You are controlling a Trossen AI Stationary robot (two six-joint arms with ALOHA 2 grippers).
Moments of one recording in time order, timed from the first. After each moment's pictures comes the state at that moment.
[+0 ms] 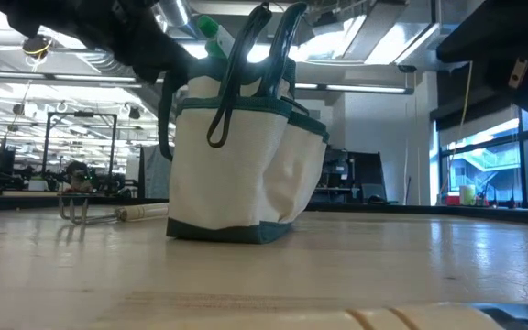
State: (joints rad) left arm -0.15 1.02 0.49 0.25 -0.29 -0.04; right arm 0.80 1.42 0.71 0.00 0.76 1.12
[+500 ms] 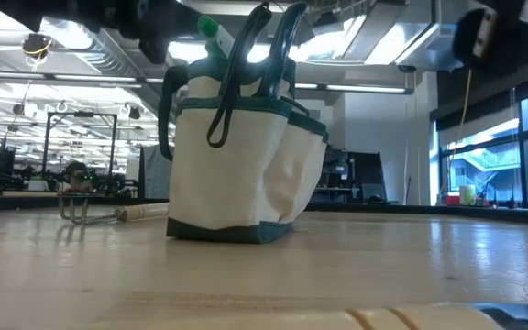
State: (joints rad) left arm -0.19 1.02 0.49 0.43 -0.24 -0.03; right arm 0.76 1.48 0.71 0.42 0.78 0.94
